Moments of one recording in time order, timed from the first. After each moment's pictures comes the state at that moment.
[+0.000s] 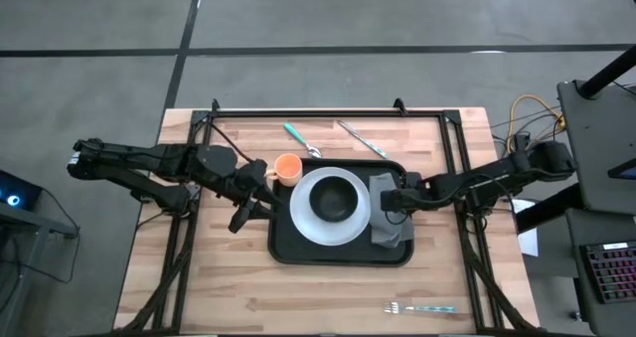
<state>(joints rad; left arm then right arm) -0.14 1.06 1.15 -0.53 0.19 -0.40 0.11 1.29 0.53 -0.55 0.26 1.63</state>
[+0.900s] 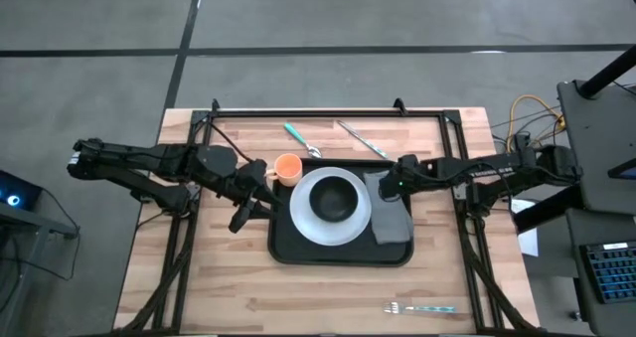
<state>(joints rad) -0.14 1.06 1.15 -0.53 0.18 -0.40 -0.14 1.24 0.57 -0.56 0.26 1.18</state>
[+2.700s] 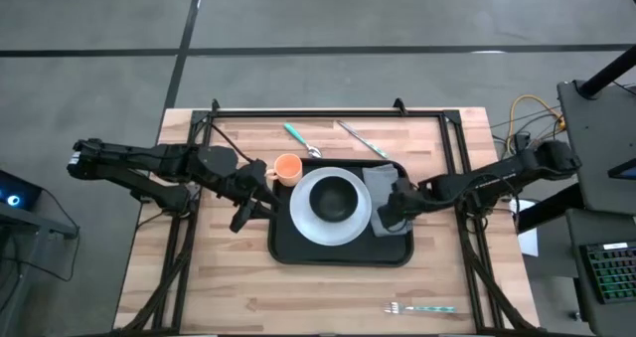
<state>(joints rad) -0.14 1.06 1.14 -0.53 0.18 -0.43 0.18 1.27 0.63 -0.59 0.12 1.39</state>
